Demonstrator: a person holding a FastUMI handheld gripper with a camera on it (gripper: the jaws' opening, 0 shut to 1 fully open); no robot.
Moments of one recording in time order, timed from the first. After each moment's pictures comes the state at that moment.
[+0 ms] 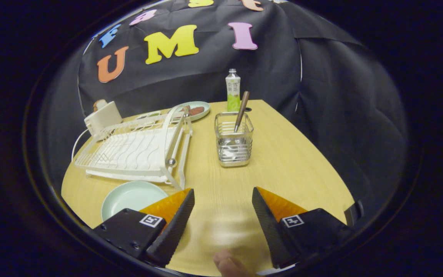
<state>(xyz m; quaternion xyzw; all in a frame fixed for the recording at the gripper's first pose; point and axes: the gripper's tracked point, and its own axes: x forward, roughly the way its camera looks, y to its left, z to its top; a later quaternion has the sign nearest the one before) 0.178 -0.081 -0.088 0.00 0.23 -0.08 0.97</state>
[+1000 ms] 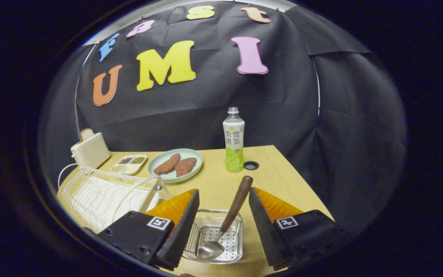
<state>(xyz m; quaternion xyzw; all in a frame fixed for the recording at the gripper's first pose) 0.363 -0.113 -0.007 -0.01 0.13 -0.02 0.99</state>
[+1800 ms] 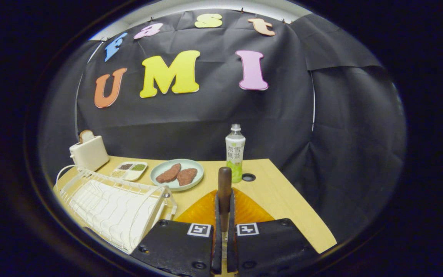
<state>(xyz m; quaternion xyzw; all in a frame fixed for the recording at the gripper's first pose) 0.327 -0.087 0.037 -0.04 0.06 -0.05 1.00</state>
